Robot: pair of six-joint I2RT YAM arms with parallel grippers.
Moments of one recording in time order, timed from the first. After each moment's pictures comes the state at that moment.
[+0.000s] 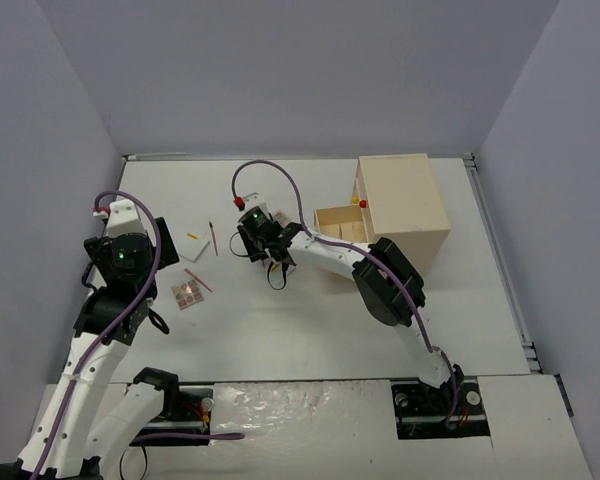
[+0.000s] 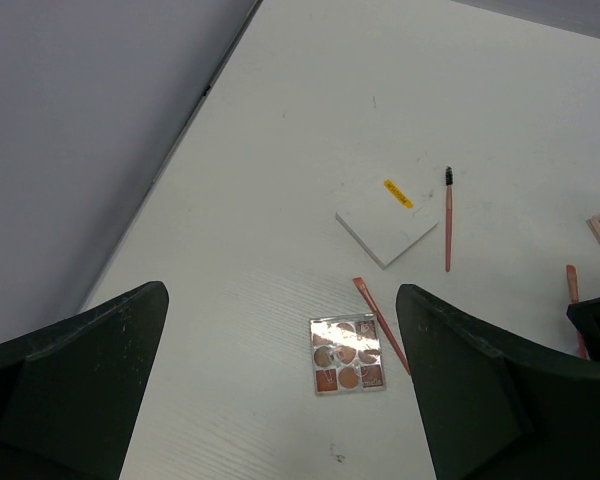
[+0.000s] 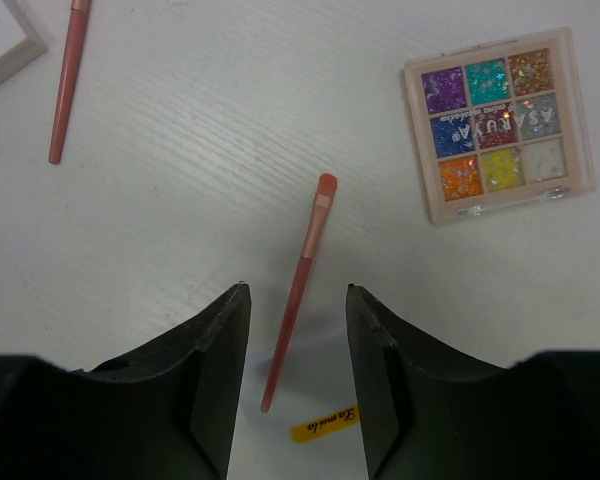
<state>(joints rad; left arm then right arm) -0.23 0.74 0.88 -0.57 -0.58 -0.22 0.89 2.22 1.69 -0.28 0.28 0.29</state>
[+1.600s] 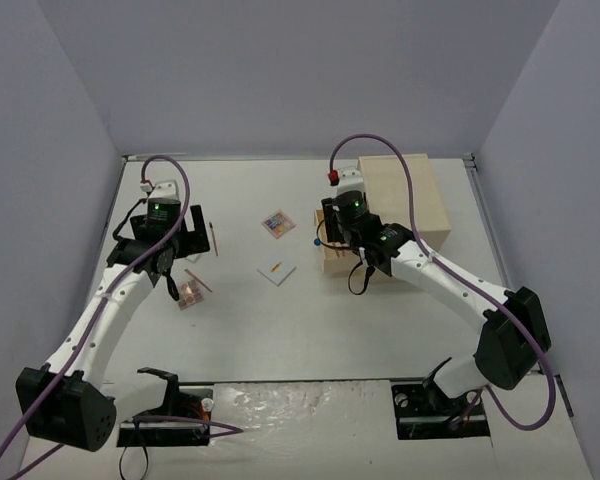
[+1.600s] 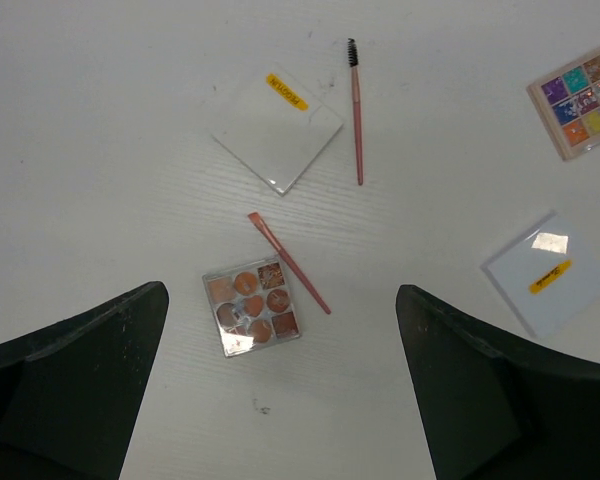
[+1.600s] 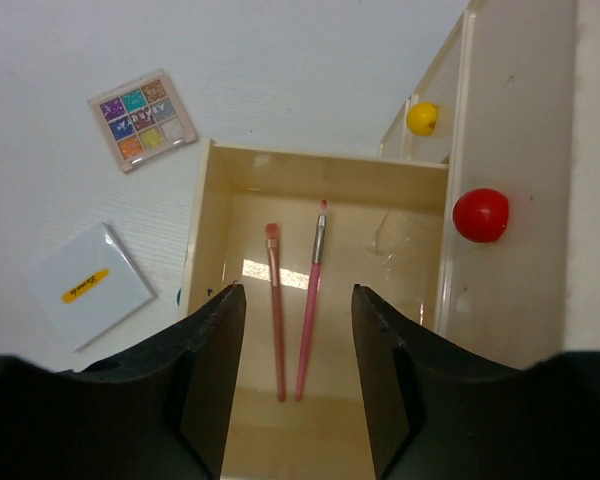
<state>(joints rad) -0.22 1.12 1.03 -0.65 -0.29 -0.31 0.67 1.46 1.13 -0.27 0.40 0.22</state>
